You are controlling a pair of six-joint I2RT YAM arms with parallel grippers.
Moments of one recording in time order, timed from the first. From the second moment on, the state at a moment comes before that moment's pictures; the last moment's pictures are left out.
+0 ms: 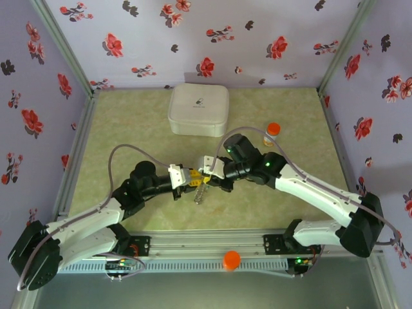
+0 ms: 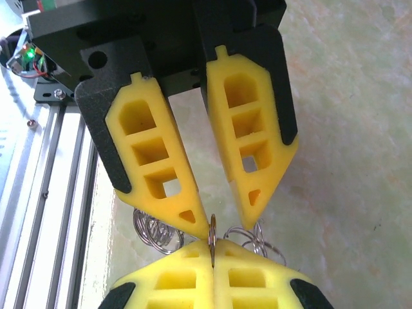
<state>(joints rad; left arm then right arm) -0.80 0.95 0.40 0.33 0.51 0.29 0.90 1.23 1.03 -0.59 -0.44 -0.55</state>
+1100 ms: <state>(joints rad) -0.81 0.96 0.38 0.35 0.54 0.32 0.89 1.16 0.90 -0.50 -0.40 -0.48</state>
